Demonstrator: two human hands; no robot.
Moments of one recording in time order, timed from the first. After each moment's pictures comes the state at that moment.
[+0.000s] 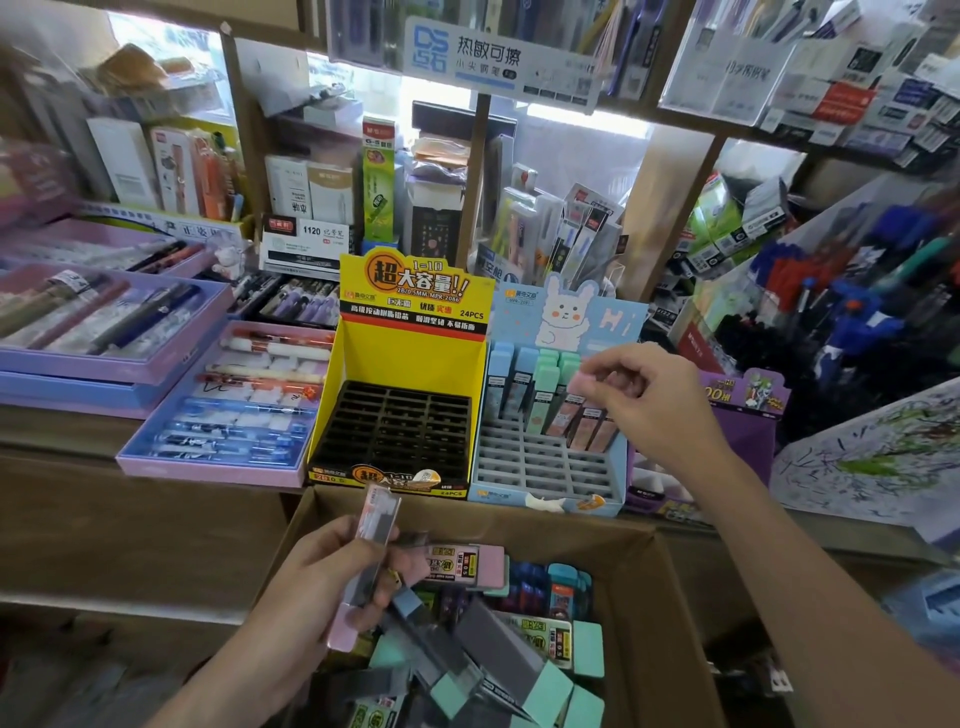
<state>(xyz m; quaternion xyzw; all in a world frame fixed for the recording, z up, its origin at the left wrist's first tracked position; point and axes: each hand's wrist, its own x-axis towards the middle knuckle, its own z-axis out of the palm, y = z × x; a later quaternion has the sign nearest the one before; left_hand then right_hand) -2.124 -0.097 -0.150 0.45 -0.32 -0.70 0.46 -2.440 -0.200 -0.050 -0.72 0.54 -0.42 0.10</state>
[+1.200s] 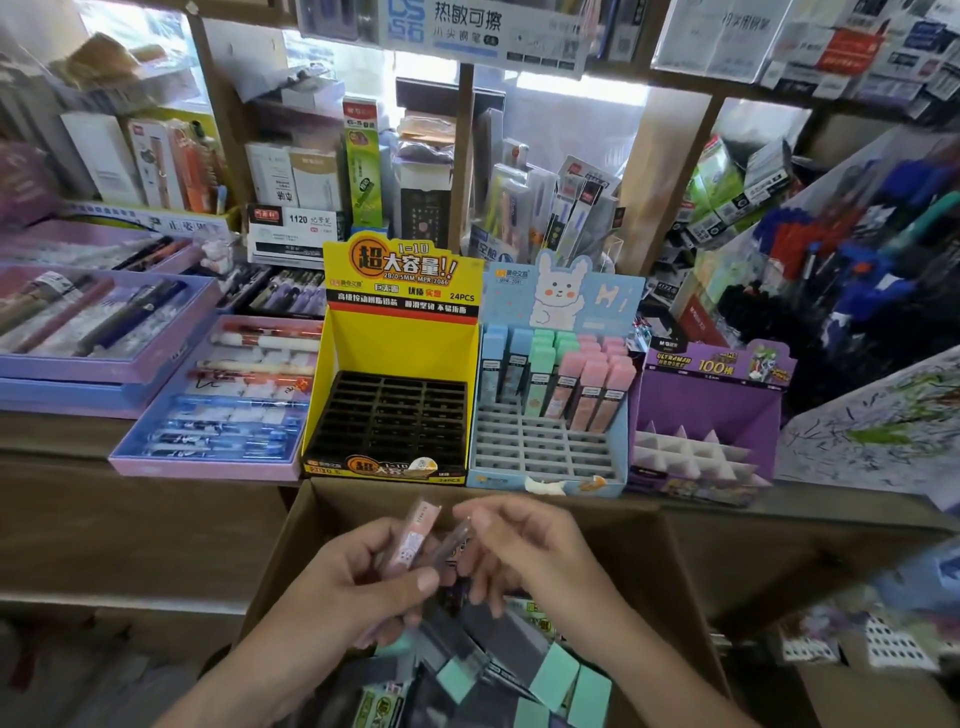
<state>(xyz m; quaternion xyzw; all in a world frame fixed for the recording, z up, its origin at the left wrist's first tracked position) -2.133 -0.088 -0.146 0.40 -0.46 -0.71 0.37 -2.351 -0.093 -0.134 -0.51 0.44 -0.41 0.62</state>
